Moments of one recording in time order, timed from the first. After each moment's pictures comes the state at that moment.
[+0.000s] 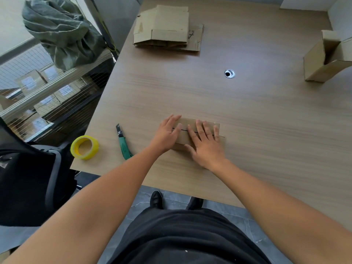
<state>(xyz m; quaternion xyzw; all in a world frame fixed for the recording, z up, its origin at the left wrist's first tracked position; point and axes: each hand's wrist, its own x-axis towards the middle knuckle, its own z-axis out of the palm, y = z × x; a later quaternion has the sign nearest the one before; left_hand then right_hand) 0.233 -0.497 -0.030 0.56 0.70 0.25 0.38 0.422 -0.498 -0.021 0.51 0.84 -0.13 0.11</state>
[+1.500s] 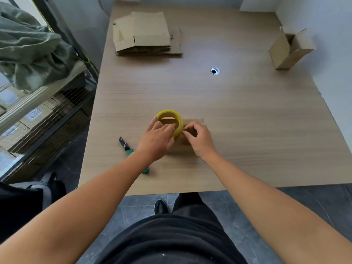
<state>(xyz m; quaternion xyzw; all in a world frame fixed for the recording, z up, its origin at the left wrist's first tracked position) 0.123 -0.517 -0.010 0.83 0.54 0.13 0.09 0.313 -0.512 -0.025 0.62 0.61 -0.34 -0.35</state>
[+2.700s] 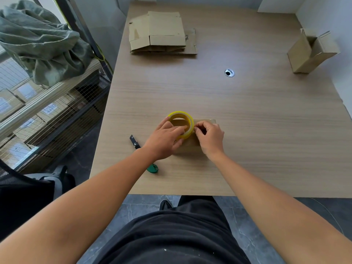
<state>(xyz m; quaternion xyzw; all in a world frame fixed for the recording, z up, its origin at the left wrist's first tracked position) 0.104 -0.510 -0.015 0.85 0.49 0.13 0.15 0.299 -0.500 -0.024 0.68 0.62 -0.25 -0.31</state>
